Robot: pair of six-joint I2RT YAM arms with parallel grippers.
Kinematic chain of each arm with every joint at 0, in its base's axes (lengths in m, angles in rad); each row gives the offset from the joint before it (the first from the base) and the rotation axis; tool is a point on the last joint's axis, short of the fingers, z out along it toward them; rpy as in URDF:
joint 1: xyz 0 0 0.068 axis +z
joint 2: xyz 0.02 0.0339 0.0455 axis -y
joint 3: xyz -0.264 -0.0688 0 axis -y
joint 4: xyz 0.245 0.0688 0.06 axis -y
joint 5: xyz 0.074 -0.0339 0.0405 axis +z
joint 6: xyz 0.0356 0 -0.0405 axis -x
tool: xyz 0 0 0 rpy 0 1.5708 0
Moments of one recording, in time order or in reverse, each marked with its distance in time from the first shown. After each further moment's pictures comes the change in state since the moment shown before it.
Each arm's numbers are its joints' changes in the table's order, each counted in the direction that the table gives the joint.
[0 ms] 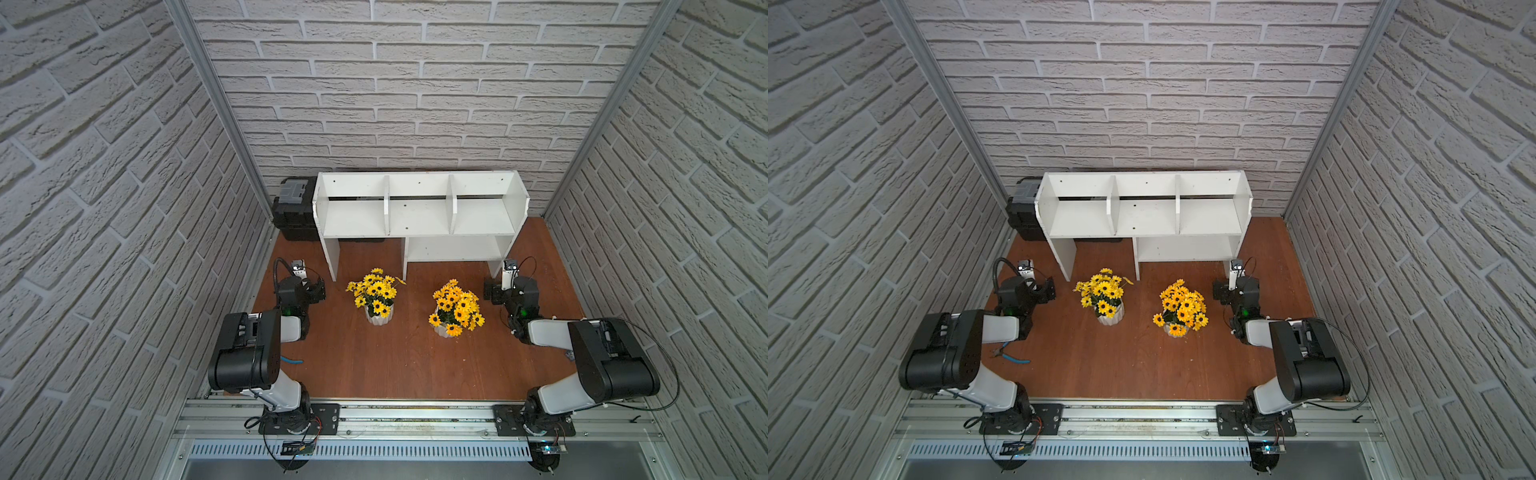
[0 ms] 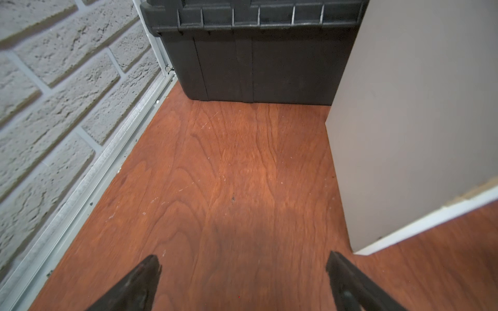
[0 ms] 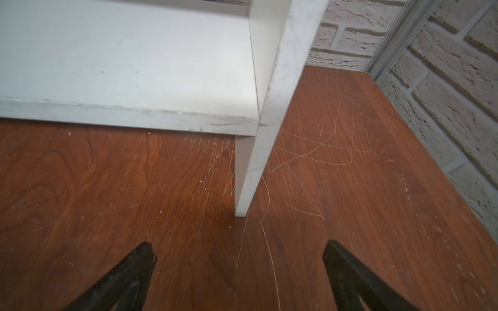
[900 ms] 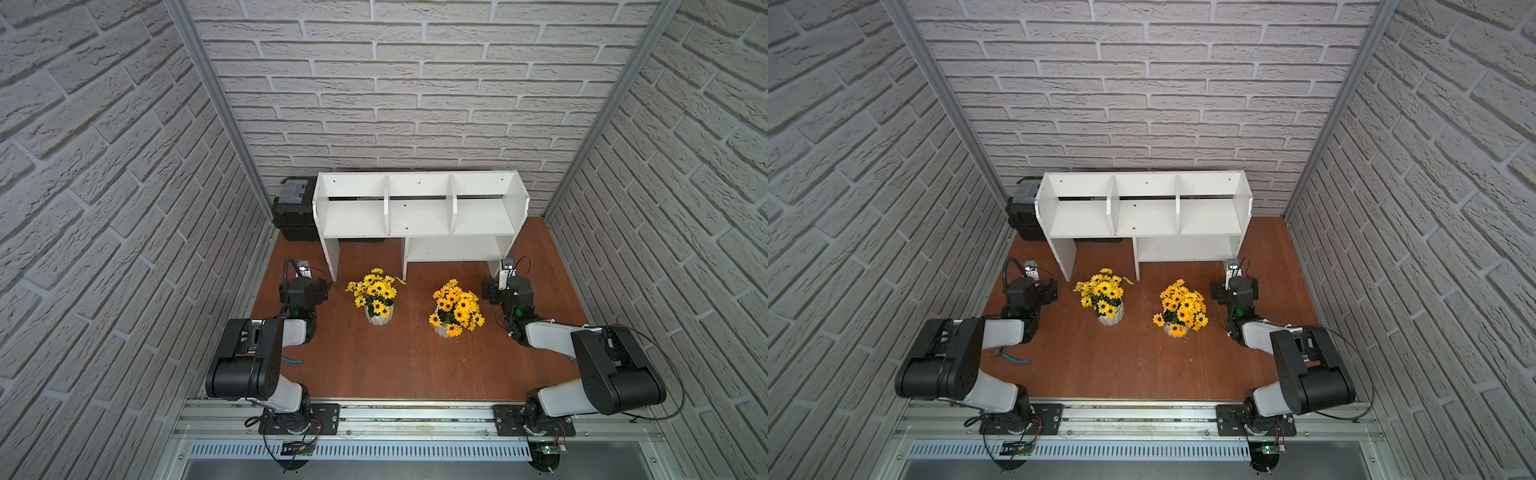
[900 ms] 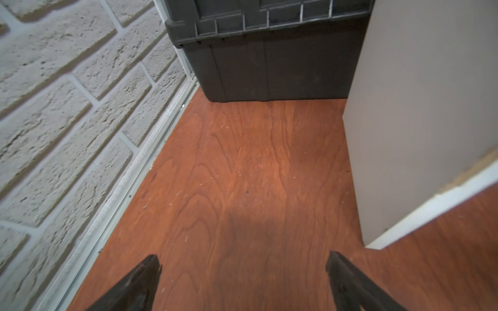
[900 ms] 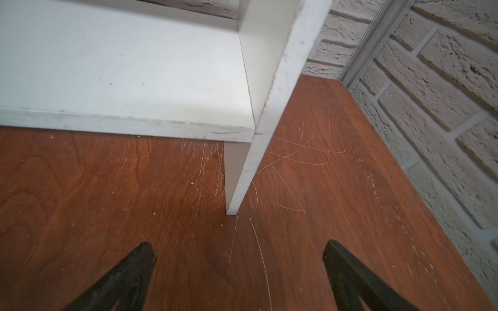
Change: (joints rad) left arm -0.103 0.056 -0.014 -0.048 0.214 -0.031; right arm 0.078 0.056 -0.002 -0.041 -0.173 0.008
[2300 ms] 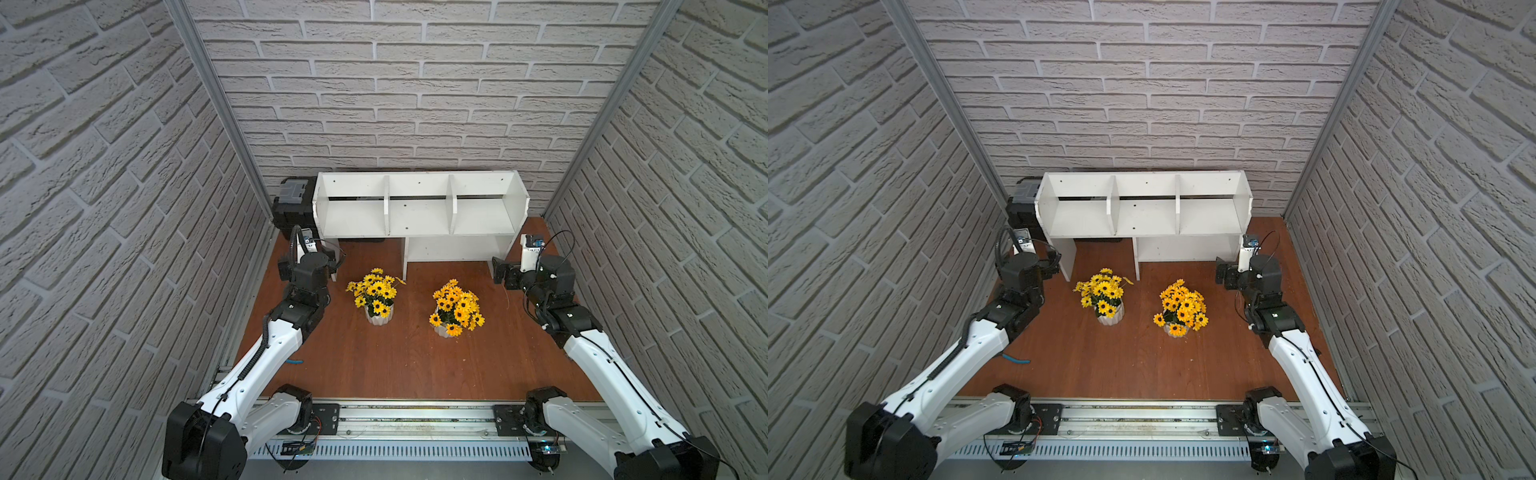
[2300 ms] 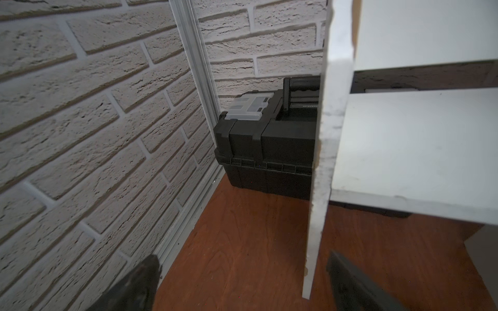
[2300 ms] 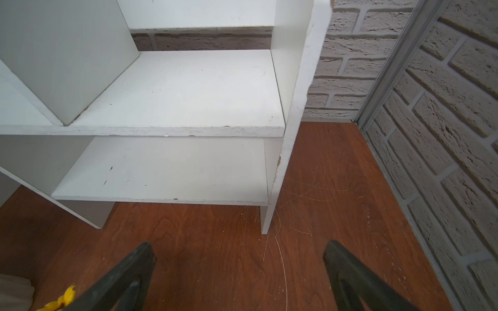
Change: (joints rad) left arm -0.314 0.469 0.300 -0.624 0.414 0.106; right arm 0.005 0.510 0.332 -0.789 0.175 -0.113
